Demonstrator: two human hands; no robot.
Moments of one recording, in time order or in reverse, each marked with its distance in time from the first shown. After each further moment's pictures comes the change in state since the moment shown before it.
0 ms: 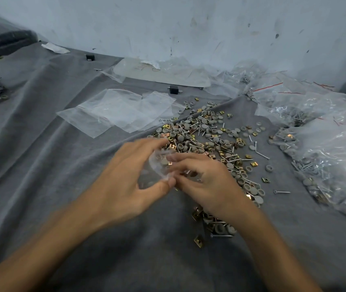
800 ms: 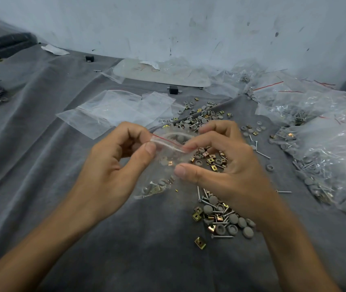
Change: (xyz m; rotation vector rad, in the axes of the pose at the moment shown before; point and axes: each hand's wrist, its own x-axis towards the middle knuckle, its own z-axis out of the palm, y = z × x) left_hand 0.005 0.013 -0.011 -0.489 0.287 0.027; right_hand -0.009 -0.031 -0.032 0.035 0.181 -0.061
